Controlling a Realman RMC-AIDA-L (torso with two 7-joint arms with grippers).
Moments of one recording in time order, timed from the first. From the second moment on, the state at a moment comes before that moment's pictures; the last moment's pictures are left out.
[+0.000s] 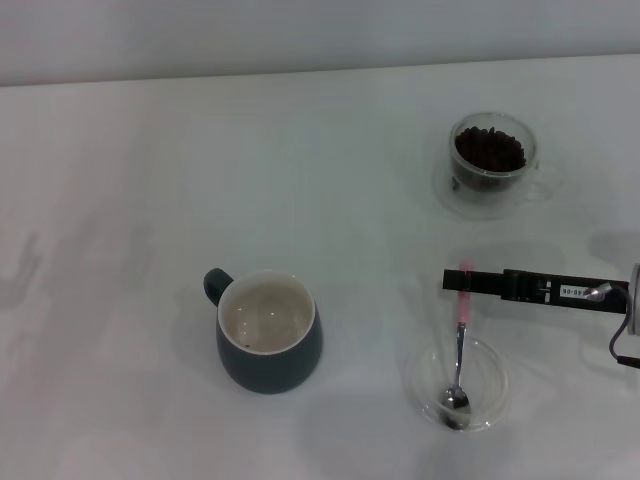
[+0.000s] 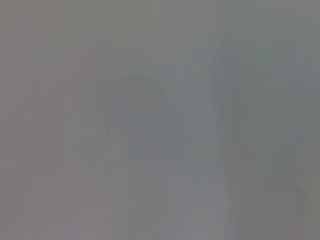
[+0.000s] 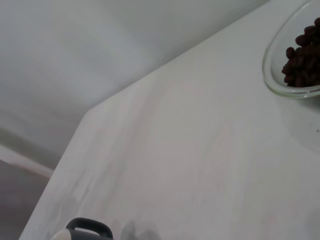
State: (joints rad) left arm -0.21 -2.07 1.16 0.21 0.52 1.38 -0.26; right arm 0.42 2.00 -0.59 -0.32 1.10 1.38 -1.33
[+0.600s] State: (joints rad) left arm -0.22 -2.07 1.15 0.21 0.52 1.38 -0.26; right arm 0.42 2.00 -0.59 -0.33 1.10 1.40 -1.33
